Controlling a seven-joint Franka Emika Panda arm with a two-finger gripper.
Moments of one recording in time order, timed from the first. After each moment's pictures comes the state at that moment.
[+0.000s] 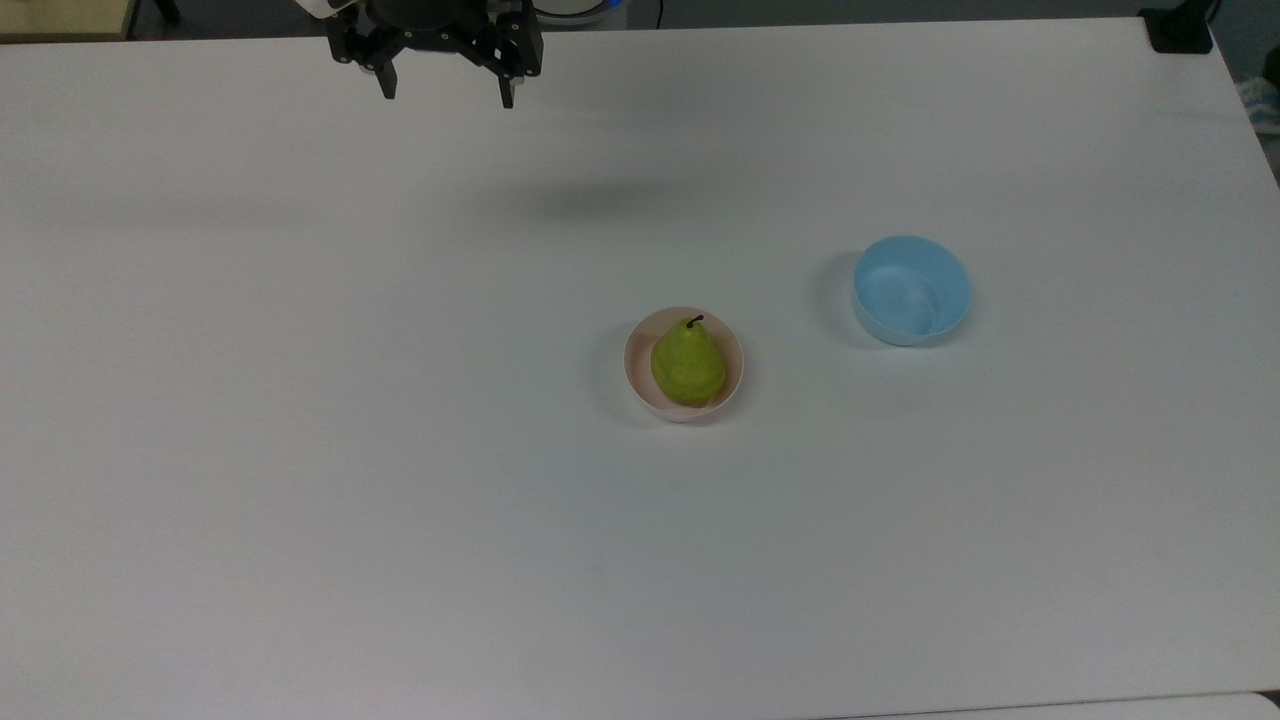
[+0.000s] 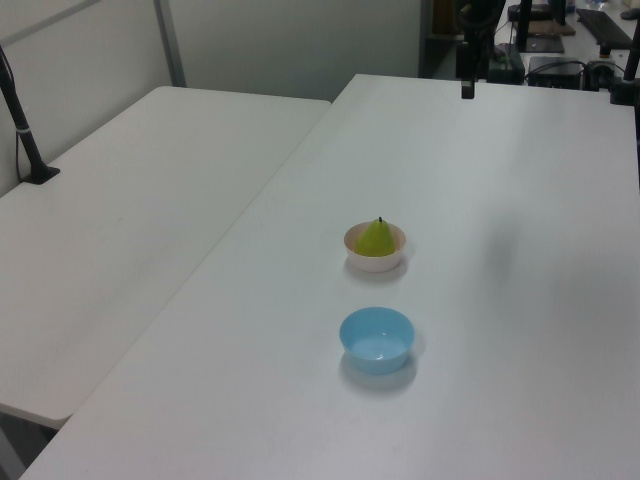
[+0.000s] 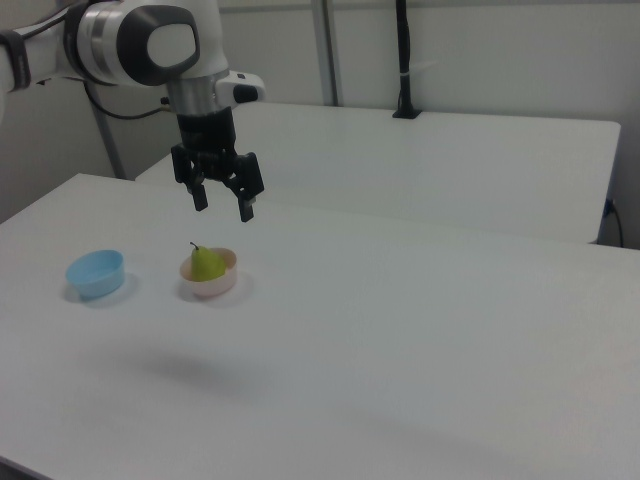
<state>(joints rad) 0.05 0.09 -0.12 -1.59 -0.02 1.62 -0.02</state>
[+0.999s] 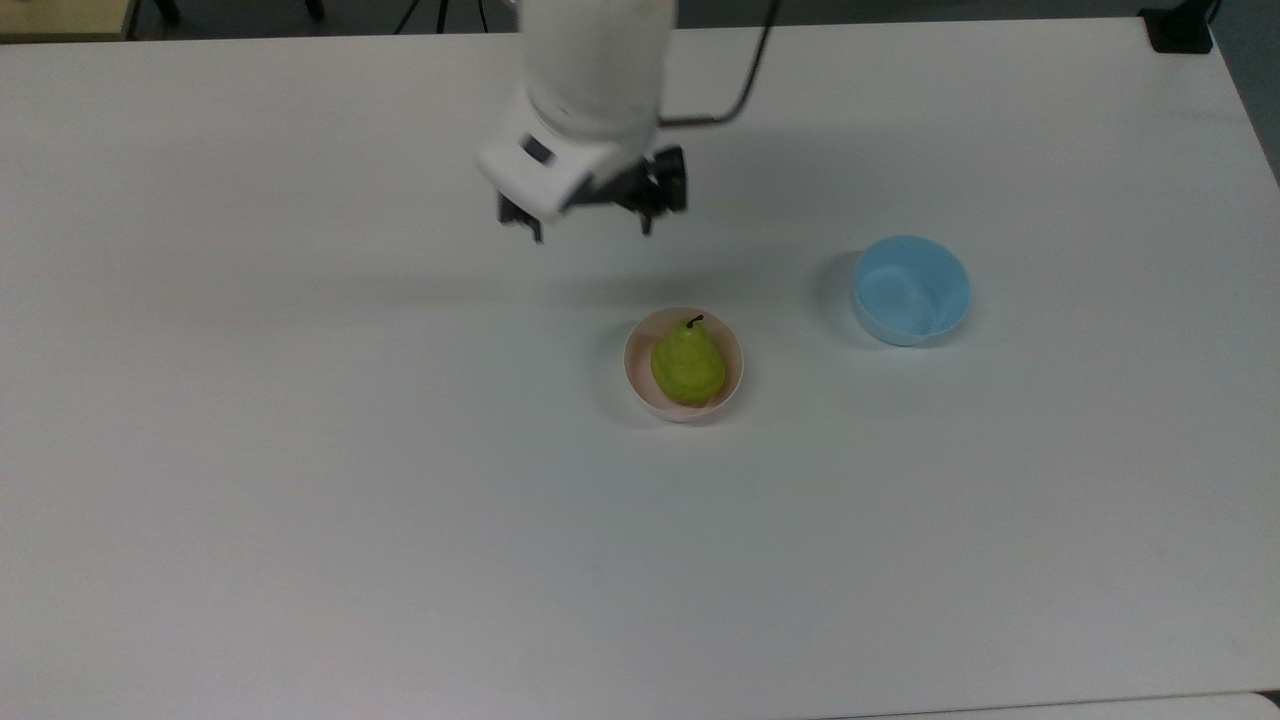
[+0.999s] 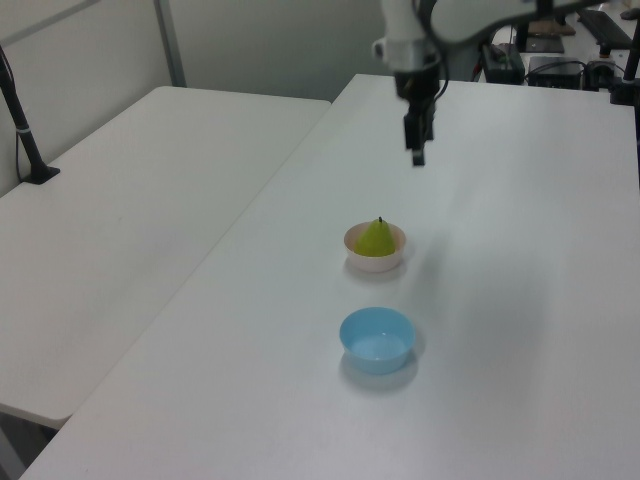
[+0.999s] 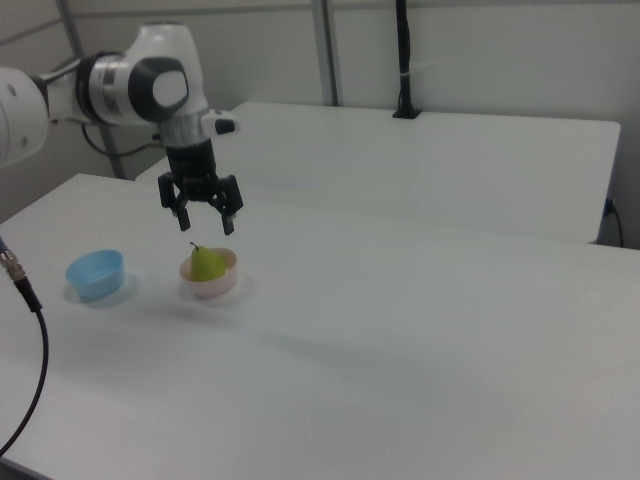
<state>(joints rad) 0.27 0.38 -0.15 -1.45 0.00 1.71 -0.02</state>
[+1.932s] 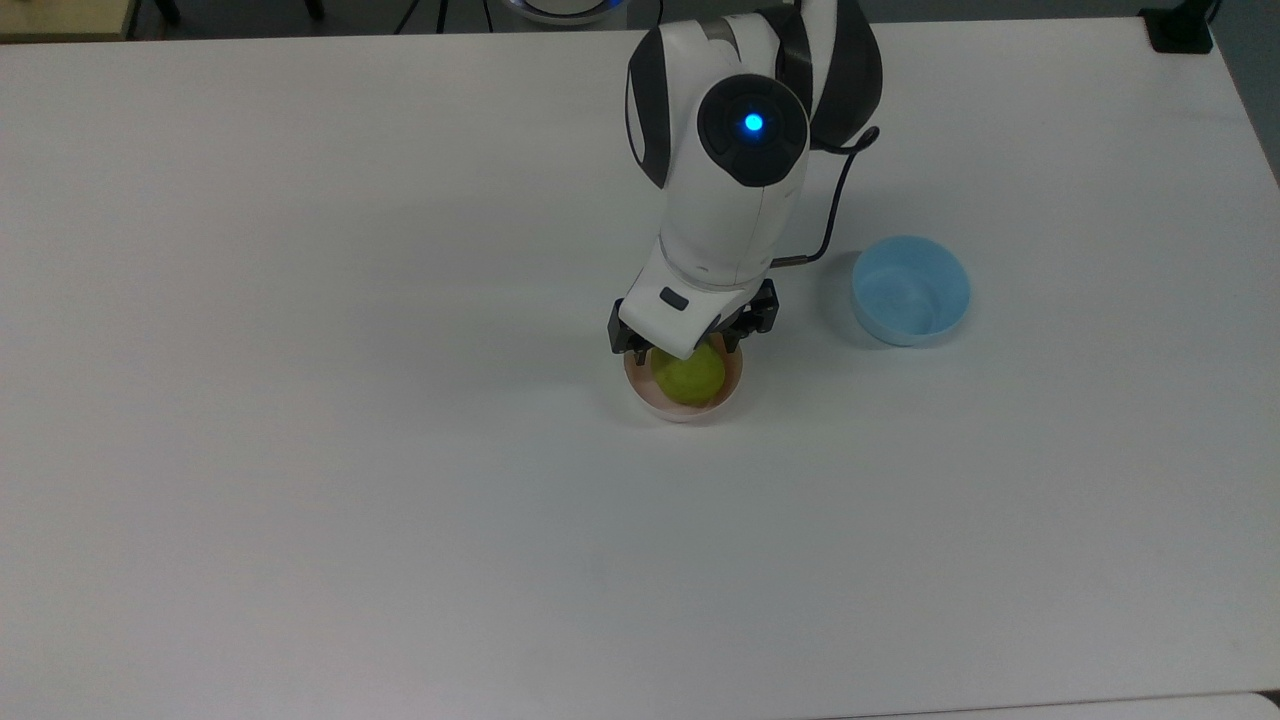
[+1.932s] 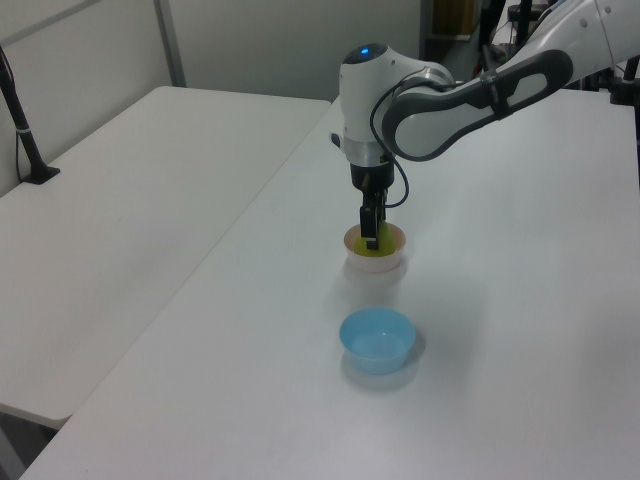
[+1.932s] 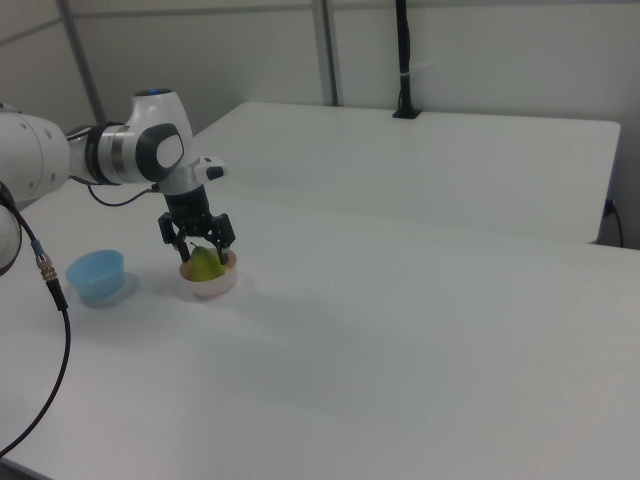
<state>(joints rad) 0.37 0.59 -0.16 -1.43 0.02 1.98 0.02</state>
